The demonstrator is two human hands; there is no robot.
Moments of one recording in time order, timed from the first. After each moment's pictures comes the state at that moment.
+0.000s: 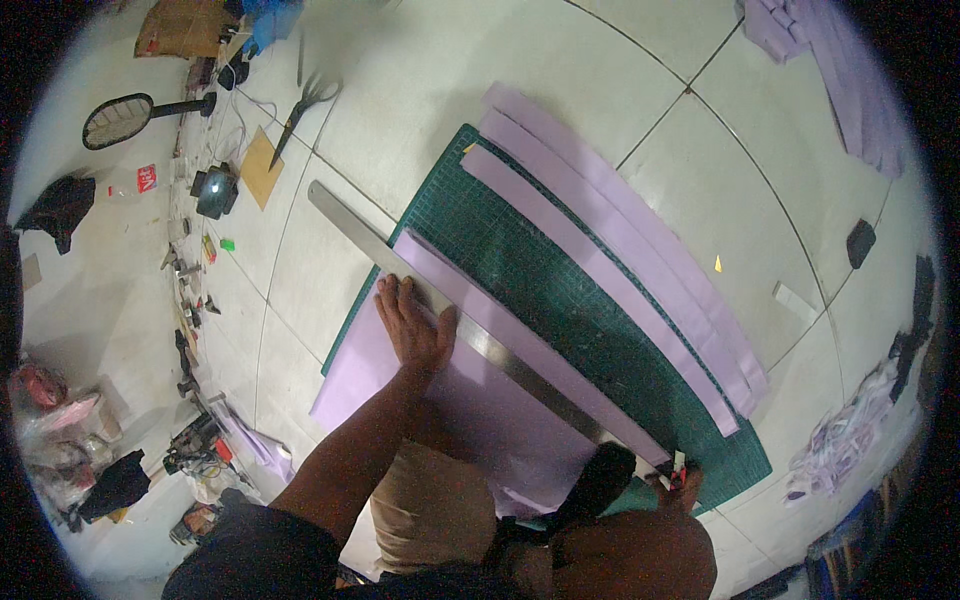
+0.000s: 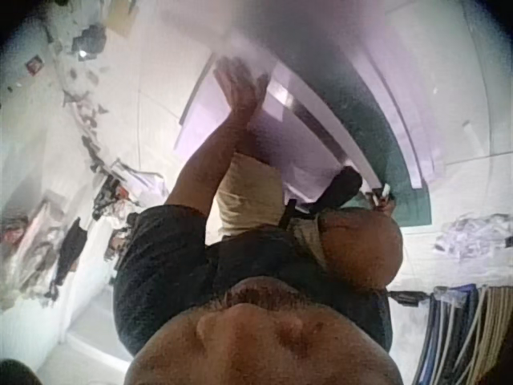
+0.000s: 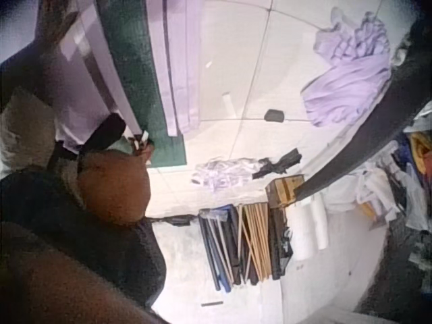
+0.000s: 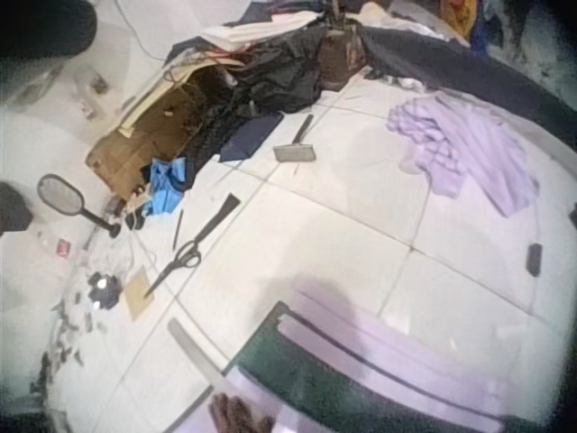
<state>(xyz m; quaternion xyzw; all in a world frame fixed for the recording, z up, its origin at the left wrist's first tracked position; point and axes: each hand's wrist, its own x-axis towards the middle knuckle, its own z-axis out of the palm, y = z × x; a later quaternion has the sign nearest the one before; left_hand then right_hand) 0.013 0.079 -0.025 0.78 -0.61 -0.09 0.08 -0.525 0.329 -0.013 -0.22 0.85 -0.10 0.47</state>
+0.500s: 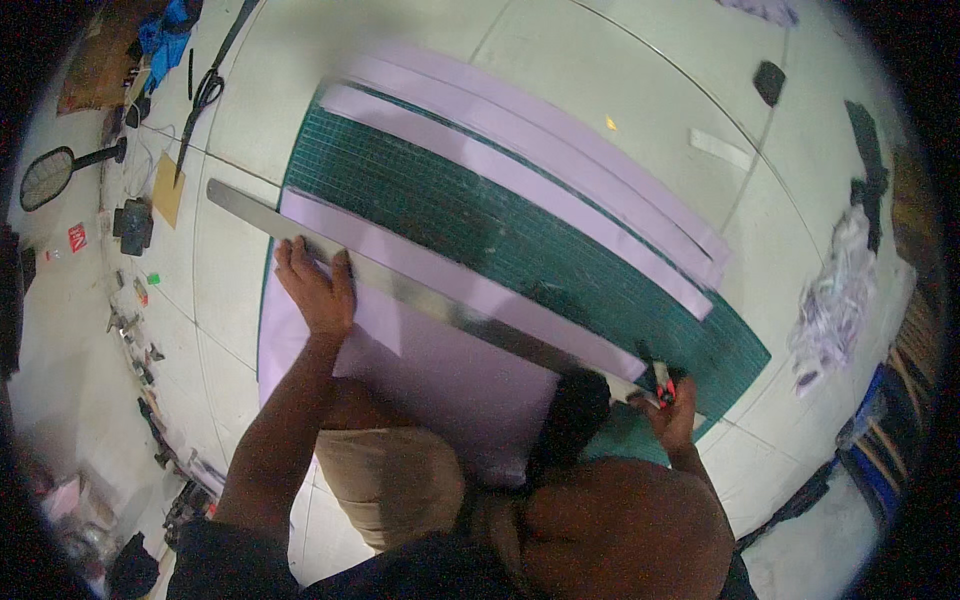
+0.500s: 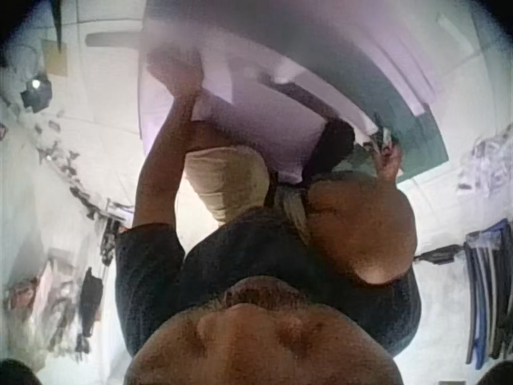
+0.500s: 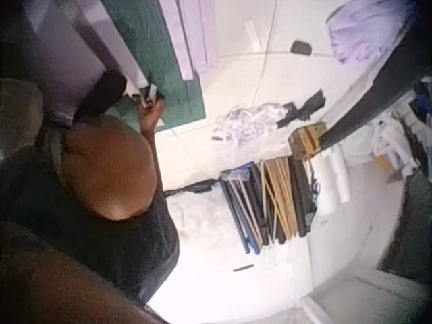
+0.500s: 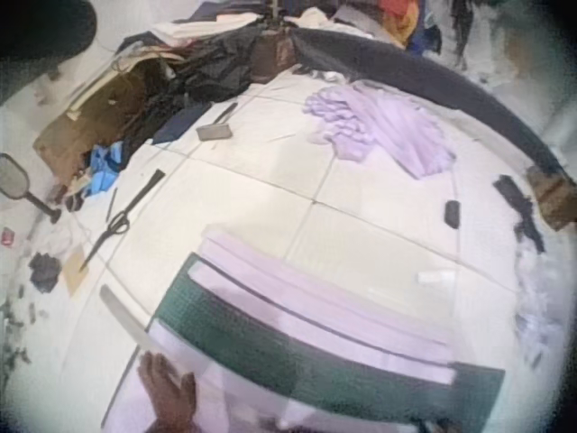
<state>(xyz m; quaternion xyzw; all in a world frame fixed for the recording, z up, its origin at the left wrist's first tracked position) 0.015 0.082 -0.034 0.73 -0.67 -0.03 0.14 -0.511 0.319 0.002 -0.48 0.78 -0.12 0.38</state>
